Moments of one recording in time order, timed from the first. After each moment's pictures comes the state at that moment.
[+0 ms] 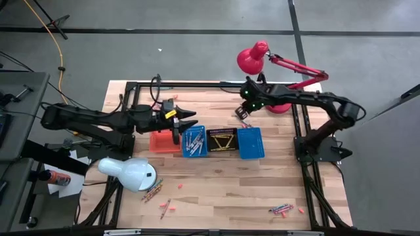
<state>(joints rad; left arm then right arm) -0.05 1.04 0.76 0.23 -0.27 -0.27 -0.47 1.52 1.05 -0.58 0.06 0.32</state>
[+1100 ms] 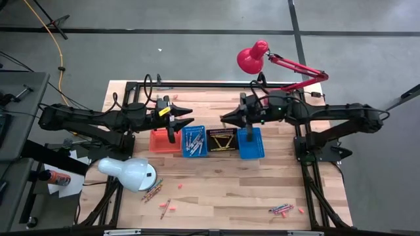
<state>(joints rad) -0.05 0.99 0.76 0.20 -0.27 -0.20 -0.07 1.22 1.03 0.14 -0.17 0.22</state>
